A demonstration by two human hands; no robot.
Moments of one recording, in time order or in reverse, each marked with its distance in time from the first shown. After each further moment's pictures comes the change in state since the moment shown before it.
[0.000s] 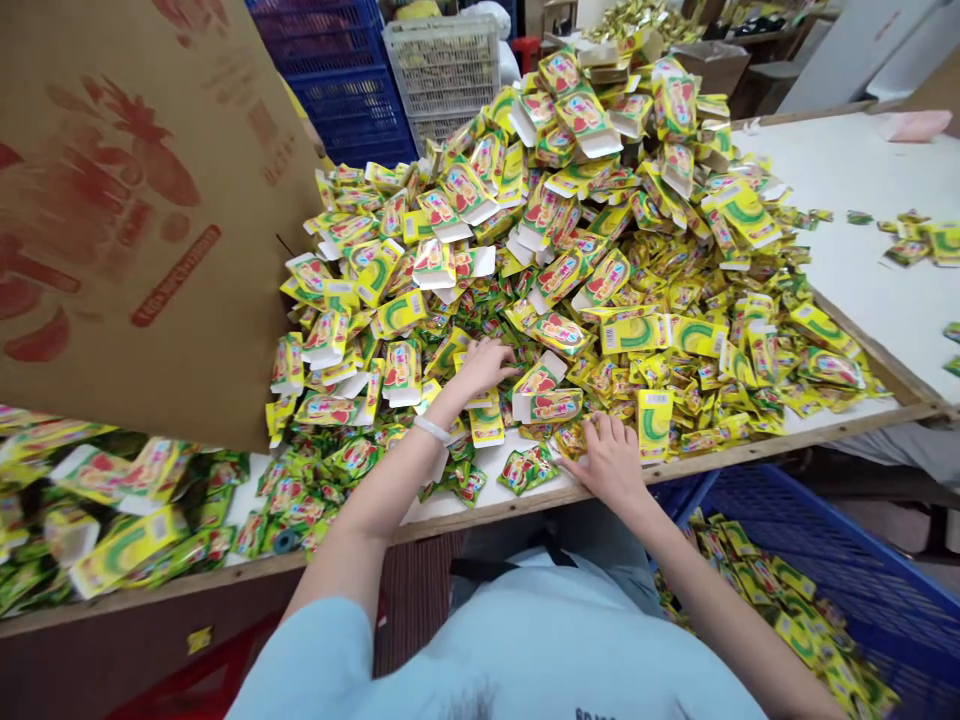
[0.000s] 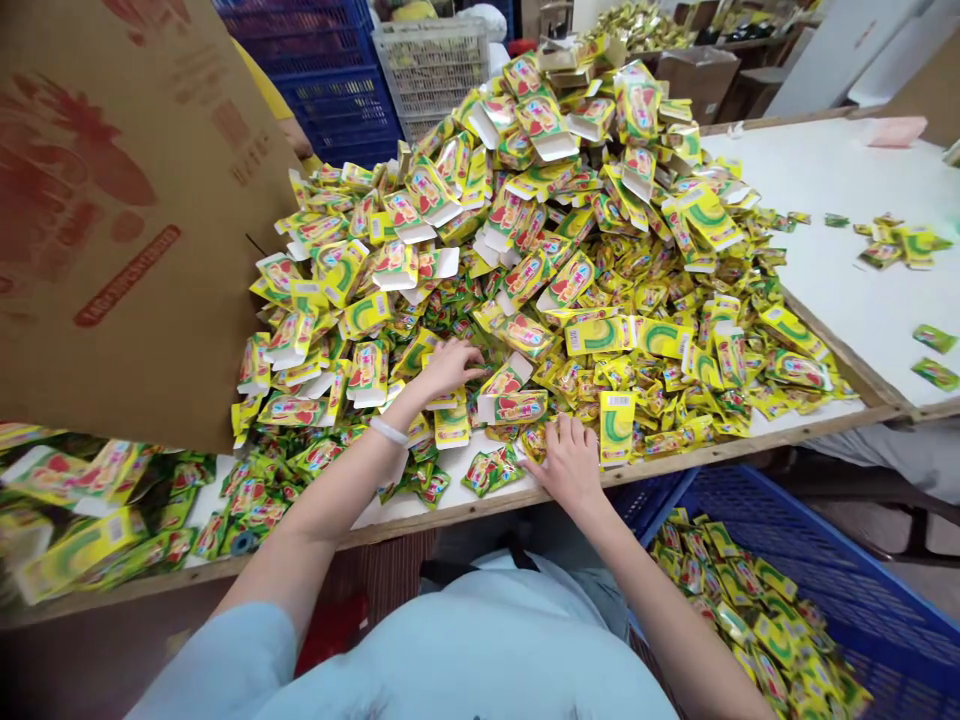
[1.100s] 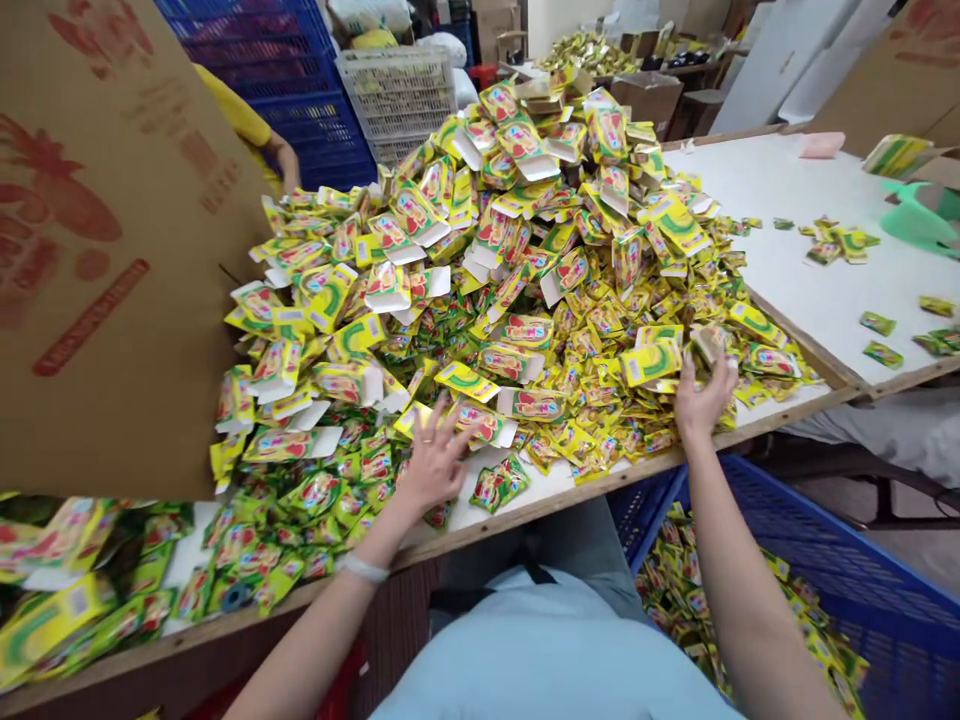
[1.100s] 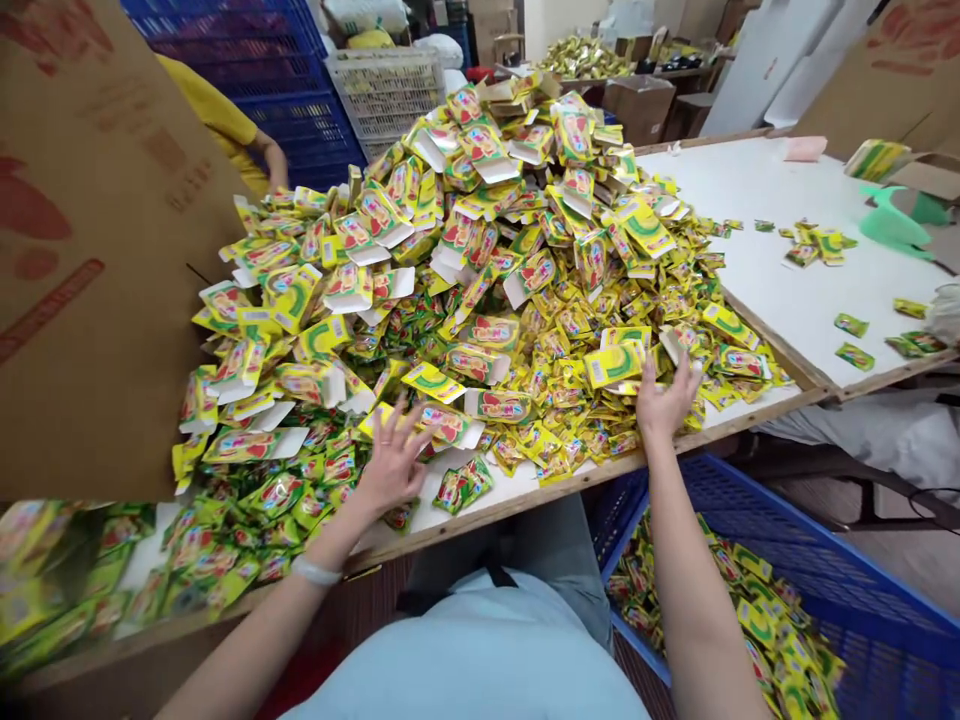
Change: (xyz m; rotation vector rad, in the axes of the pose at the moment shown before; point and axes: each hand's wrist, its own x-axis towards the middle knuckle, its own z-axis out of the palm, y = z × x) left_hand -0.128 0.019 0.029 0.119 0.295 0.247; right_hand 0.034 0.207 0.003 0.277 0.691 0.771
